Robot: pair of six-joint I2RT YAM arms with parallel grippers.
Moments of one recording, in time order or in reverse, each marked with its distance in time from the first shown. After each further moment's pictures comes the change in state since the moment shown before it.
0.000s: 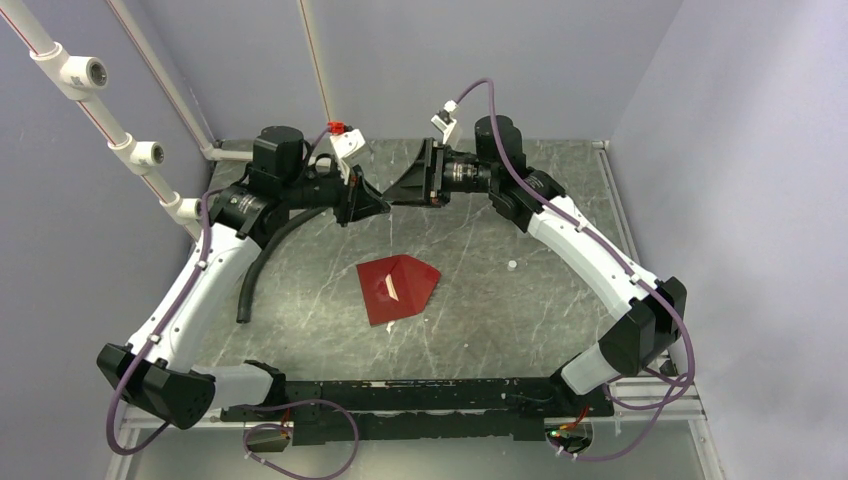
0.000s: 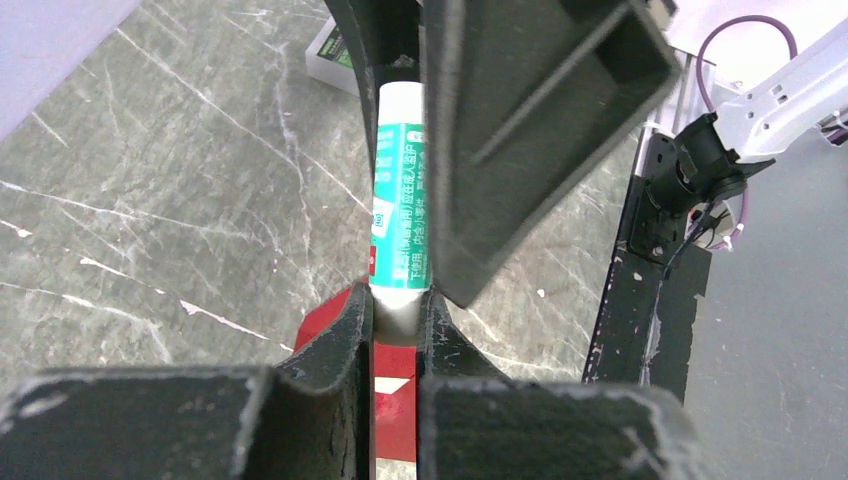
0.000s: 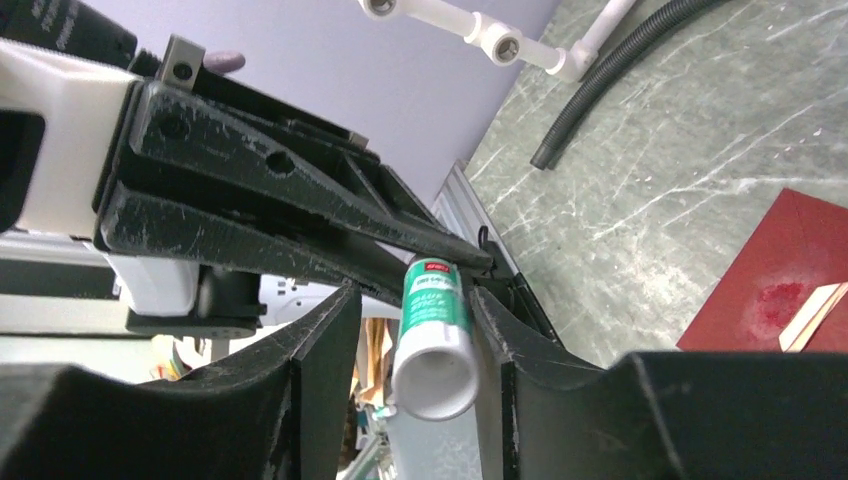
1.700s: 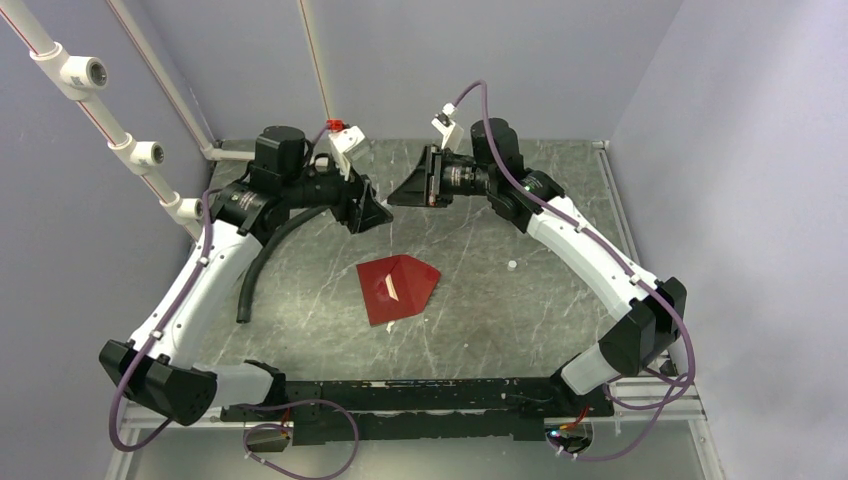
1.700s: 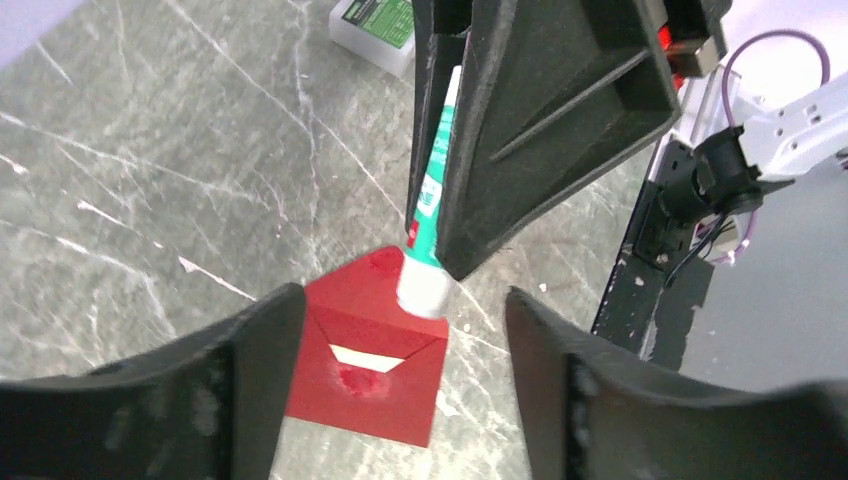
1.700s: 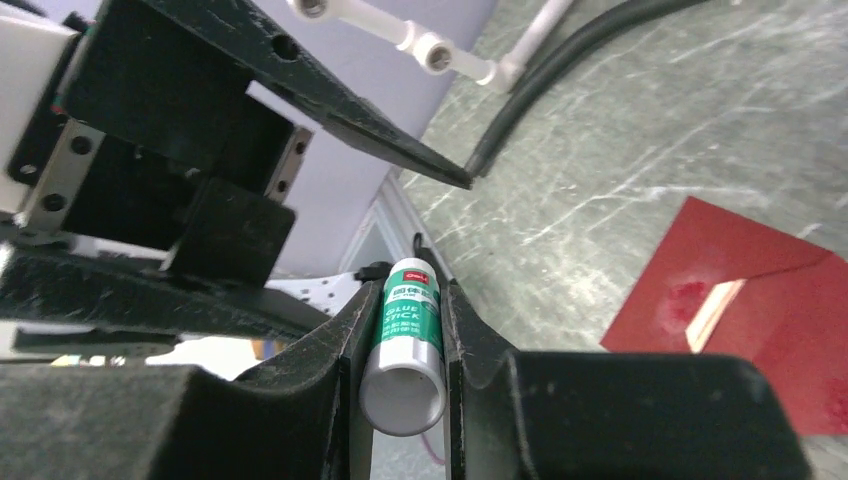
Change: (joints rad) left arm 0.004 0.021 0.013 -0.037 -0.063 -0.047; right arm 0.008 0.000 0.006 -0.063 0.062 -0.139
